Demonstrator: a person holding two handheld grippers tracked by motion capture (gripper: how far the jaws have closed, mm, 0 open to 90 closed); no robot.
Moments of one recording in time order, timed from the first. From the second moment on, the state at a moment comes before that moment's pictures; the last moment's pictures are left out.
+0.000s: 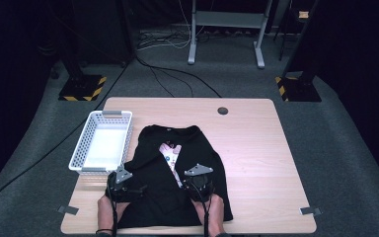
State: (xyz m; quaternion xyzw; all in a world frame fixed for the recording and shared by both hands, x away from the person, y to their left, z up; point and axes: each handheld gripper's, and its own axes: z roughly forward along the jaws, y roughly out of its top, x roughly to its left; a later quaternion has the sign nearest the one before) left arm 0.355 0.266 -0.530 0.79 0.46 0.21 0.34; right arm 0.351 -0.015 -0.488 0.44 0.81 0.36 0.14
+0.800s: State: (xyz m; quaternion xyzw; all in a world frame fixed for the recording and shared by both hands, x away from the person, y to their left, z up) left arm 0.354 0.265 -0.530 0.79 0.46 0.21 0.35; right arm 0.363 -0.075 -0.478 0.46 0.79 0.35 0.18
